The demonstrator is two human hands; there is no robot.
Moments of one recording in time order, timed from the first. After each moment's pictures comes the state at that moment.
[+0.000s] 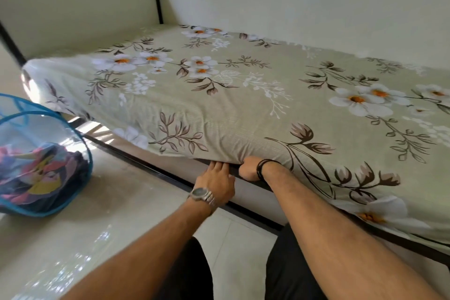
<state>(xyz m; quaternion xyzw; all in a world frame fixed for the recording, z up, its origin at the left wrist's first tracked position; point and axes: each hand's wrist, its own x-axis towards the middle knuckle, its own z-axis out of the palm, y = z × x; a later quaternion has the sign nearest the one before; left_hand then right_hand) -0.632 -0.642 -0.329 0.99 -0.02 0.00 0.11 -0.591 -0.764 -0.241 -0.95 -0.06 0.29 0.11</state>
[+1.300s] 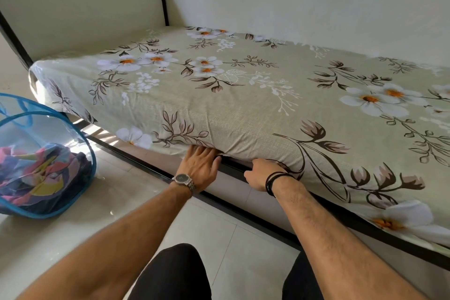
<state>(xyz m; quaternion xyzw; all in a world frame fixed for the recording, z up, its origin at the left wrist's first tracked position) -0.579 -0.572 -0.359 0.98 -0.08 0.16 0.04 -0.609 -0.773 -0.243 -0.97 -0.03 0.21 0.12</state>
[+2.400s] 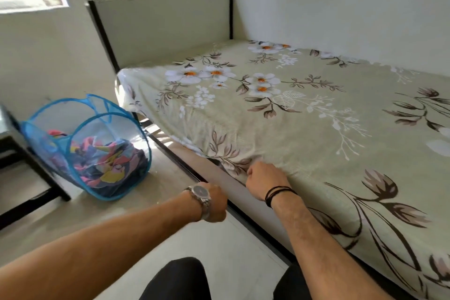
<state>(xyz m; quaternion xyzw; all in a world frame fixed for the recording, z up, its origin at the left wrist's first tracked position) -0.623 -0.528 -0.292 0.97 -0.02 -0.23 -0.09 -0.557 -0.682 -0.251 -0.96 -0.21 0.11 0.17</state>
